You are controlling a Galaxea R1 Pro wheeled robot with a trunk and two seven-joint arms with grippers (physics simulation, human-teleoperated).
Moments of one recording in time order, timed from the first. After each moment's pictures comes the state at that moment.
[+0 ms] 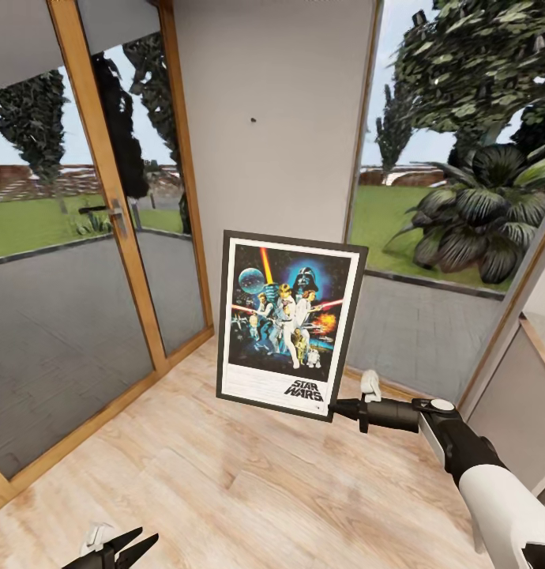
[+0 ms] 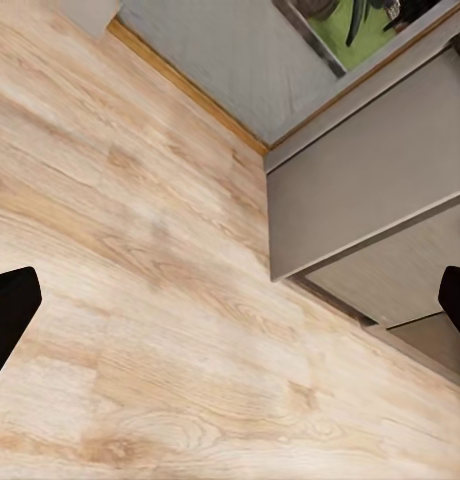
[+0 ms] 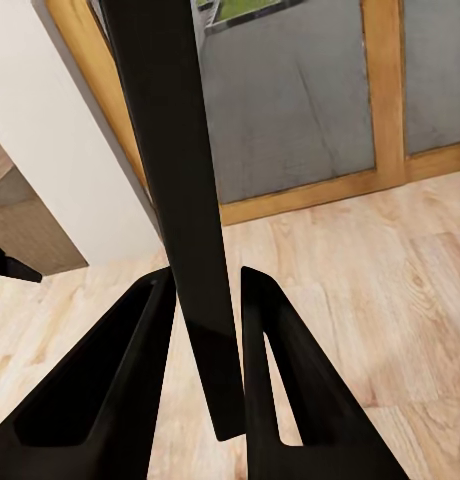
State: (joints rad) left arm -0.21 0.40 -0.17 -0.54 0.68 0.01 -1.08; right arm -0.74 -0.18 -0.08 -0.62 0.05 0.05 1.32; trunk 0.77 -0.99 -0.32
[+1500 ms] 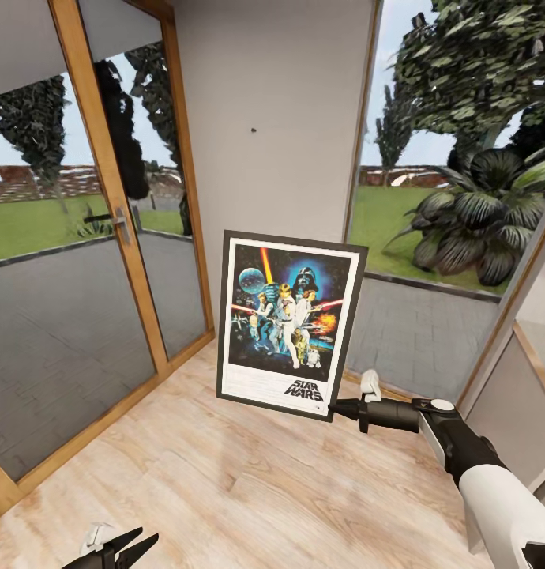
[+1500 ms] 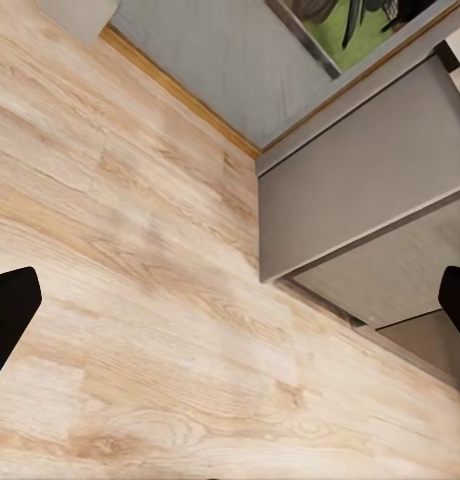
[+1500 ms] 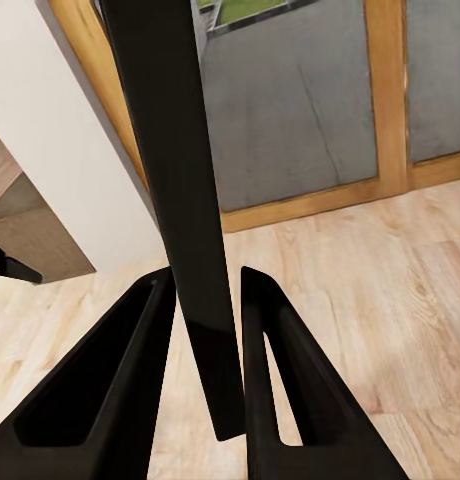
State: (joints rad) left arm -0.21 0.40 -0.17 -0.54 0.68 0.01 -1.08; right arm -0.74 -0.18 -0.08 -0.62 0.05 0.05 1.32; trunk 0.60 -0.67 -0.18
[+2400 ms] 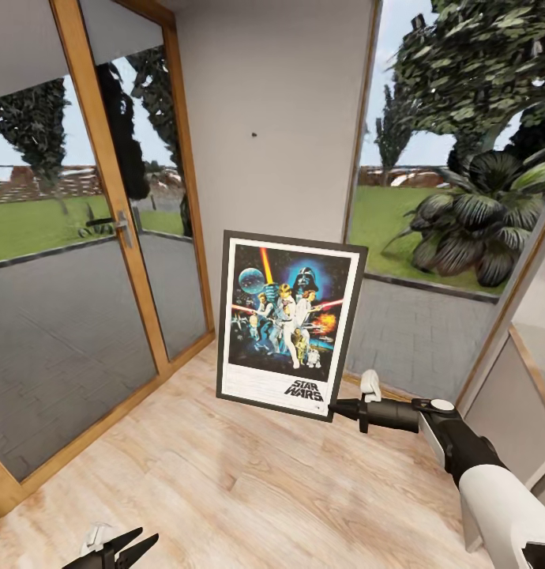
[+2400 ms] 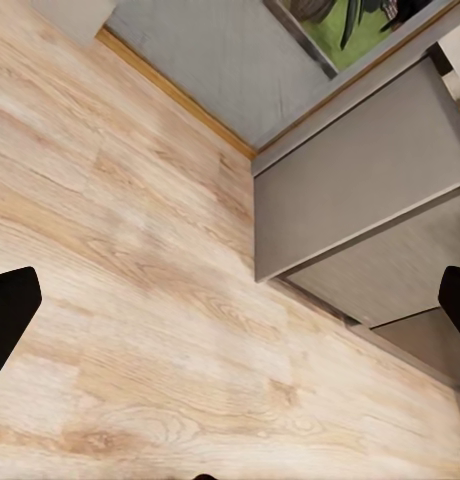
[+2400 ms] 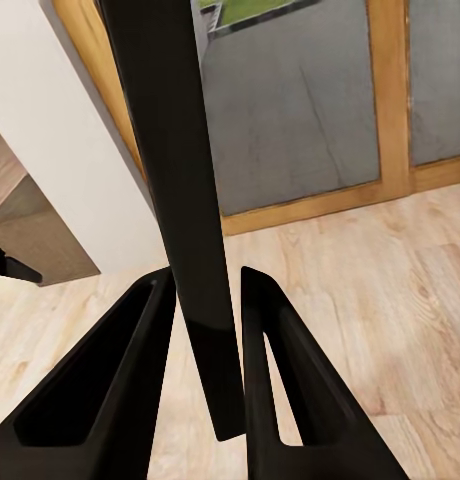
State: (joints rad) left arm -0.21 0.40 -0.17 -0.54 0.68 0.01 -1.08; right arm -0.74 -0.18 -0.08 -0.62 0.05 0.05 1.32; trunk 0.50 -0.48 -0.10
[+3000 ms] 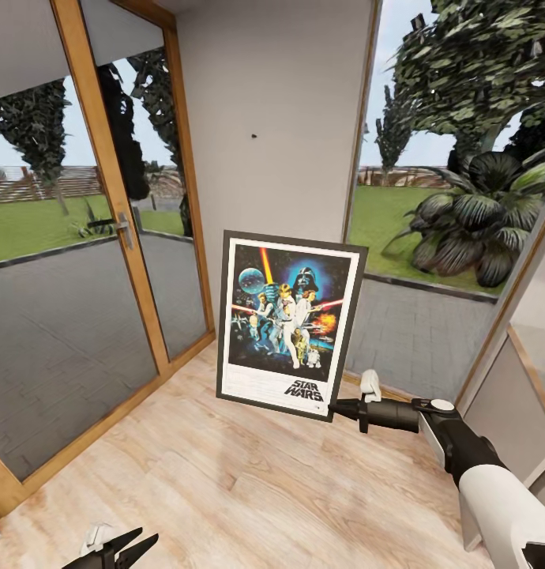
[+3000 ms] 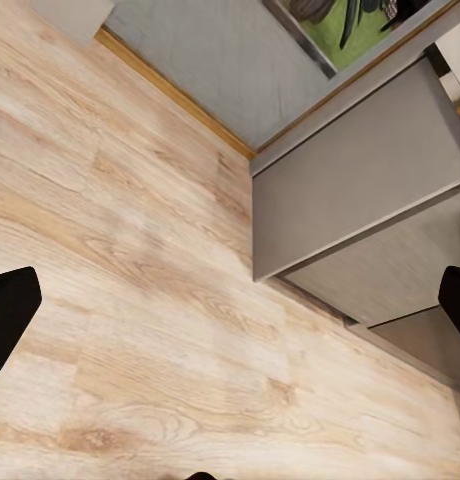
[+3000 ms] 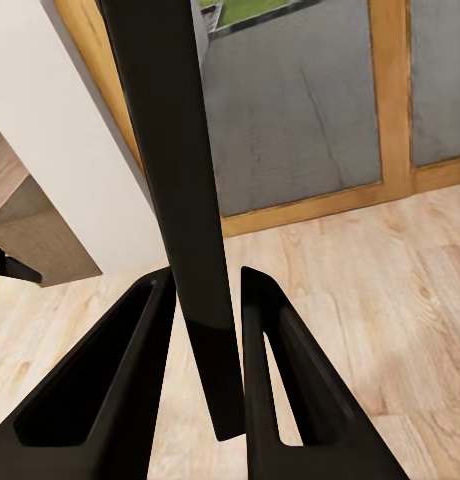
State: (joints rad) left arm -0.21 0.40 -0.17 -0.54 0.68 0.01 -1.08; right arm -0.74 -0.18 -0.08 -0.62 0.05 0.05 1.32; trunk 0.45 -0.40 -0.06
